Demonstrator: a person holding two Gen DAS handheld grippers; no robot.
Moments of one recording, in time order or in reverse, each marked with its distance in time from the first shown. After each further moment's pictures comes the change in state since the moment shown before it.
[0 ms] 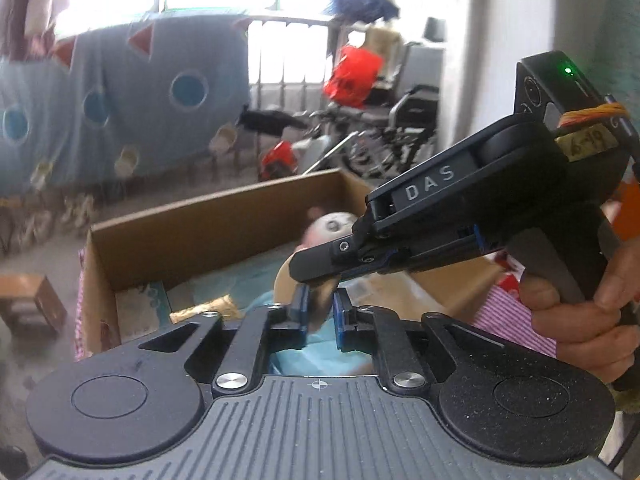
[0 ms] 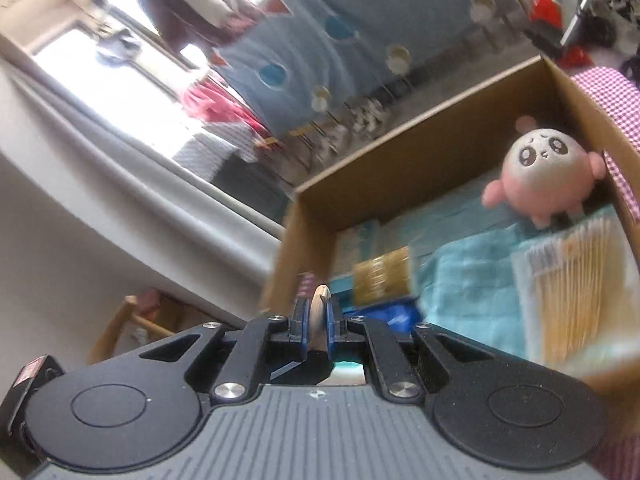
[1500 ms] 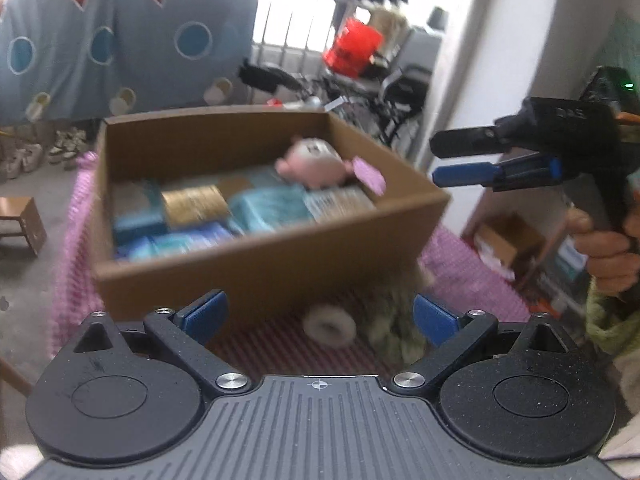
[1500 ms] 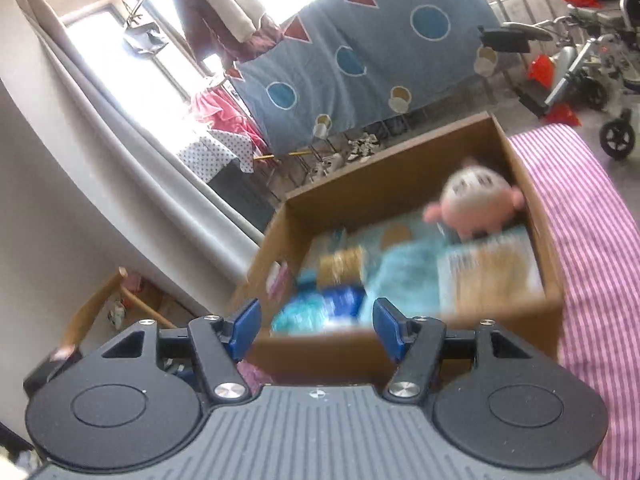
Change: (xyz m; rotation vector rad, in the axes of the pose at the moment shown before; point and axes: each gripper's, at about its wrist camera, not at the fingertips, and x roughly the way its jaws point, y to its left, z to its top) left arm -0.054 -0.003 -0.077 -0.104 0.083 -0.099; right arm -0.103 -0.009 -0.064 -0.161 -0.103 -0.046
